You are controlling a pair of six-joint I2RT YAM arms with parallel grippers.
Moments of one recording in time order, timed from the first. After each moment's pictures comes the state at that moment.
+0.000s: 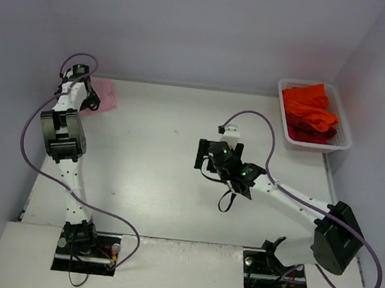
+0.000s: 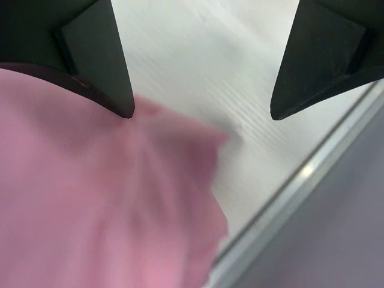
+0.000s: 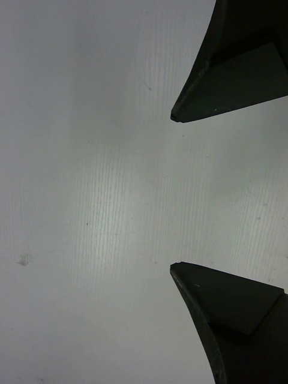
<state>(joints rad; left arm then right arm) 0.23 2.35 2.05 -0.74 -0.38 -0.46 0.82 1.36 0.86 -0.19 0.46 0.59</state>
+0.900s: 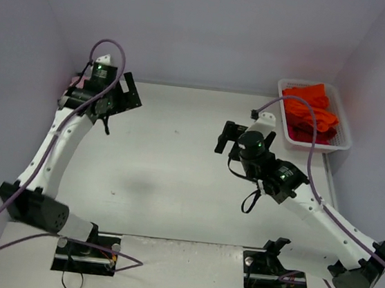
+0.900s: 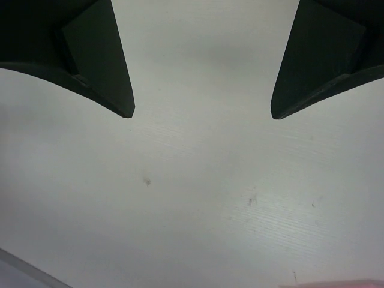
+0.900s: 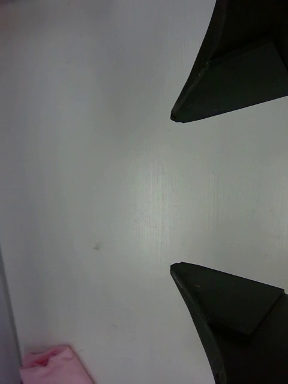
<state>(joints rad) -0.21 1.50 1.66 -0.91 -0.16 -0.54 0.82 1.10 1.04 -0.47 0.57 0.58</state>
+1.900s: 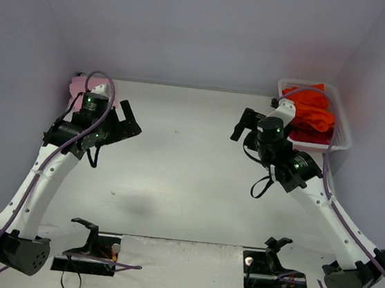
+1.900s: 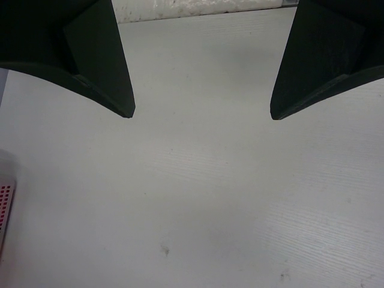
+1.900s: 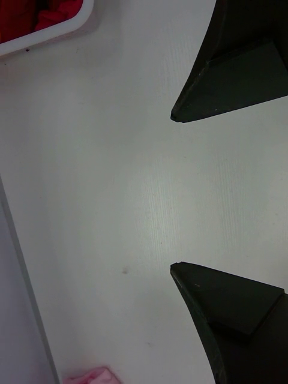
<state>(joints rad) -0.27 1.11 1.29 -0.90 -0.01 -0.63 0.59 1.15 1.19 -0.57 0.47 0.55</state>
